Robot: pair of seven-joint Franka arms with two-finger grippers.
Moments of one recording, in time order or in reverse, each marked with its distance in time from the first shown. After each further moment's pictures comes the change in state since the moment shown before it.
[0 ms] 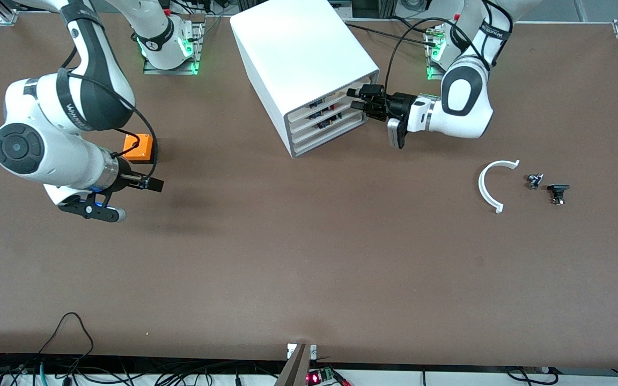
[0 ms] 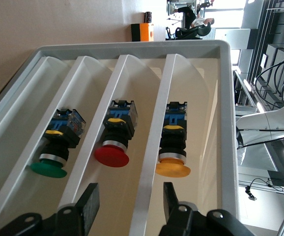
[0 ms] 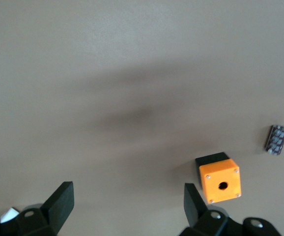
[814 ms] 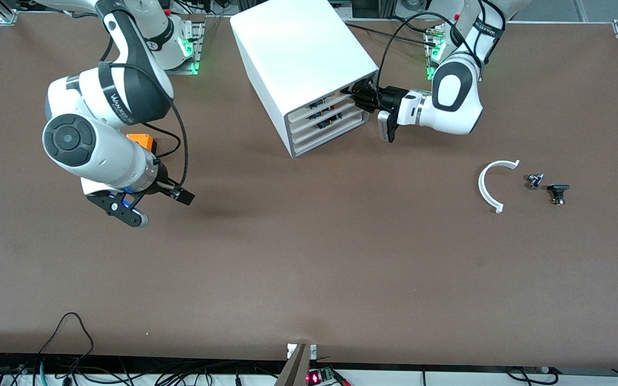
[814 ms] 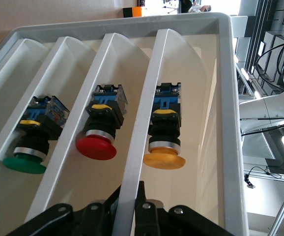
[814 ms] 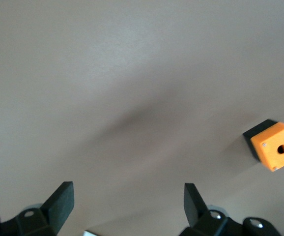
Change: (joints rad) left arm 0.006 0.001 -0.049 -0.003 -0.005 -0.004 0.019; right arm 0.133 0.078 0.002 0.156 0.000 0.004 0.430
